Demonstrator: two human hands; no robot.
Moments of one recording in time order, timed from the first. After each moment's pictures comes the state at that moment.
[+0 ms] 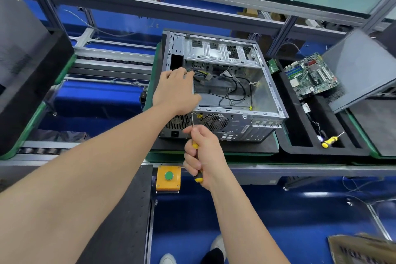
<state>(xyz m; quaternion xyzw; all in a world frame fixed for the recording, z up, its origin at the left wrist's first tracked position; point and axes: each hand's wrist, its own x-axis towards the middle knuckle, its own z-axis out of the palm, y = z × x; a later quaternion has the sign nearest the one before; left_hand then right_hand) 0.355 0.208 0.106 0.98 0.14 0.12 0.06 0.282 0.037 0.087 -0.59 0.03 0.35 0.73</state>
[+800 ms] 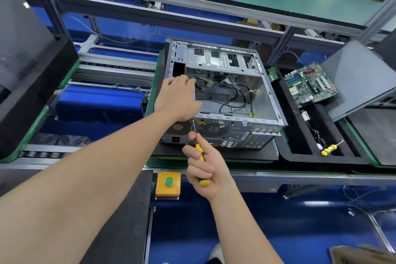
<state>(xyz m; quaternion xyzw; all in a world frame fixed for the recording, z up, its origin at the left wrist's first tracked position) 0.355 0.210 0.108 0.98 0.15 0.12 0.06 0.282 0.025 0.089 -0.21 0.11 0.55 0.80</state>
